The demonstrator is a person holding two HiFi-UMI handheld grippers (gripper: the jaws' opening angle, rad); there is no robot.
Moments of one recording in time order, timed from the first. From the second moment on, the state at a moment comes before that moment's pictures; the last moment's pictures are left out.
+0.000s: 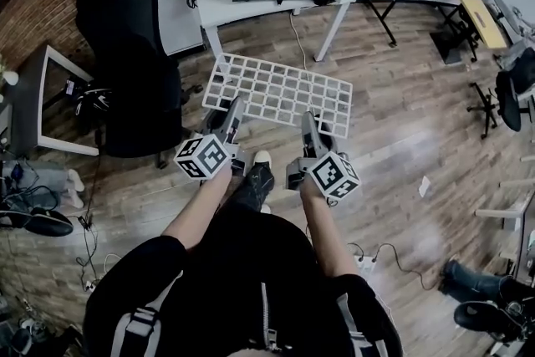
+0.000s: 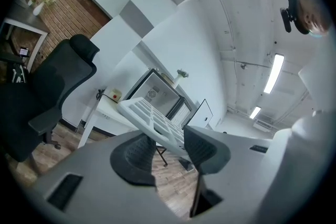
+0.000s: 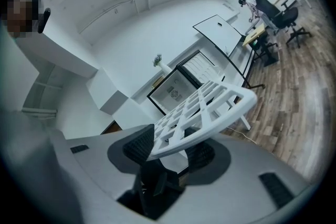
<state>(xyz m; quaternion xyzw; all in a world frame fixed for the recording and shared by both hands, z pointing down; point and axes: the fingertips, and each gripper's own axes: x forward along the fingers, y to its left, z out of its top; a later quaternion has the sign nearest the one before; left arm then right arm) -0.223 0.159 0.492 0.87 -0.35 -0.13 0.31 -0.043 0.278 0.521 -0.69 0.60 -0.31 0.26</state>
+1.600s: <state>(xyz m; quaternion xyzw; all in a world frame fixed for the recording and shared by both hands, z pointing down) -0.041 -0.155 0.500 0.82 -0.44 -0.16 0.33 0.162 -0.084 0.520 -0.61 0.69 -0.34 0.19</state>
